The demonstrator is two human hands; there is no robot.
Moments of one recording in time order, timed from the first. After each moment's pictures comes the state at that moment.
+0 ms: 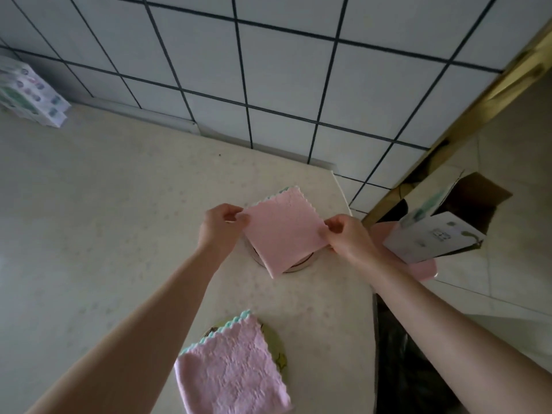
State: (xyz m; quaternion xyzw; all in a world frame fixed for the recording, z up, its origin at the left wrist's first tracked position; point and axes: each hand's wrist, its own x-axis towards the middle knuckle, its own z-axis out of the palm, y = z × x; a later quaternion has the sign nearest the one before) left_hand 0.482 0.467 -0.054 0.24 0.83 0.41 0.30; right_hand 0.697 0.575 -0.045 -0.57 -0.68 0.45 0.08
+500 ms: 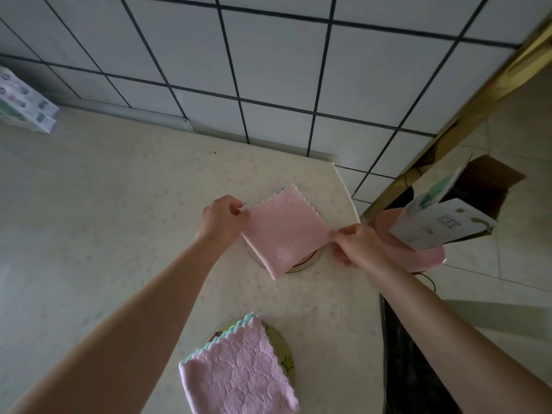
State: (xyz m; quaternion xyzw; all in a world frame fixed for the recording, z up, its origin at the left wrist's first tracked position) left_hand 0.471 0.489 -0.051 0.32 0.87 0.27 0.26; right_hand 0.706 0.570 -0.049 -0.65 -0.58 0.49 0.07
